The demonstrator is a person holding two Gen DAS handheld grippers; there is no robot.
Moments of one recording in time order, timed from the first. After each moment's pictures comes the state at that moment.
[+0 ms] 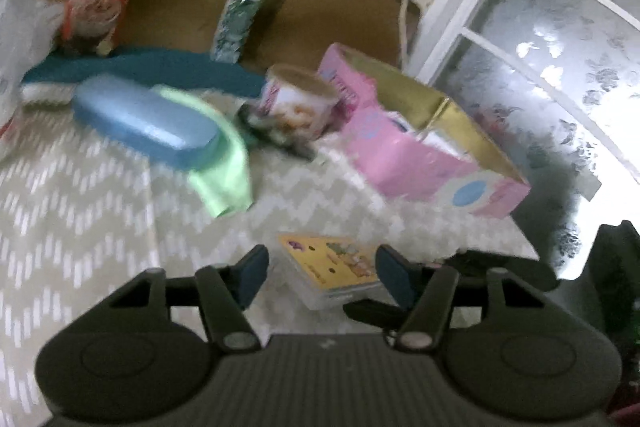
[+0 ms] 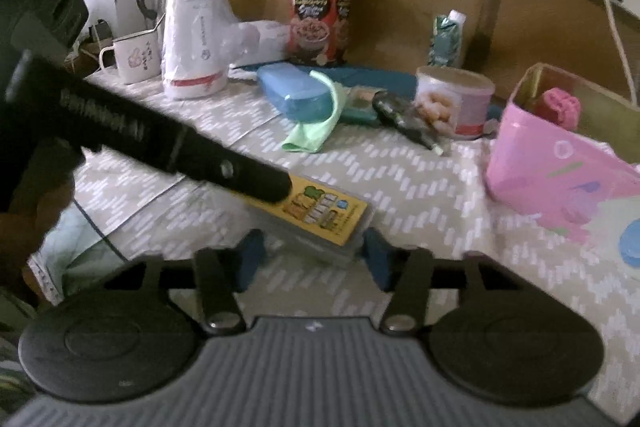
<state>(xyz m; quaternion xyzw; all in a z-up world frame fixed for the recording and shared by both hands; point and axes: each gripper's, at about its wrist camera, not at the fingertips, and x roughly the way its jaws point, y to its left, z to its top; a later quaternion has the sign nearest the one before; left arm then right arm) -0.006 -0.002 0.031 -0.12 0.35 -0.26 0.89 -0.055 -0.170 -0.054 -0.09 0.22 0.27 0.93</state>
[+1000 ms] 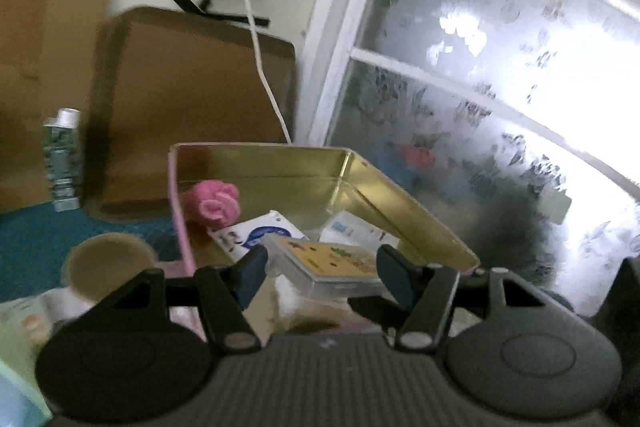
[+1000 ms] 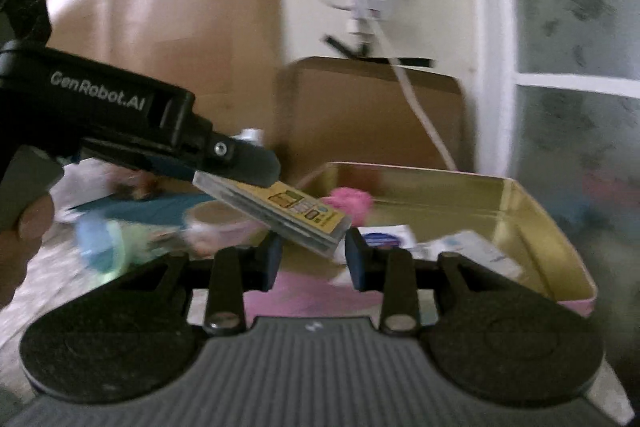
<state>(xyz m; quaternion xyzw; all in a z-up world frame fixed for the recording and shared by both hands) 0.099 -0.172 0.094 -0.02 0.28 -0.36 0.89 -0.022 -0.285 0.004 0.00 0.08 0.06 0.99</state>
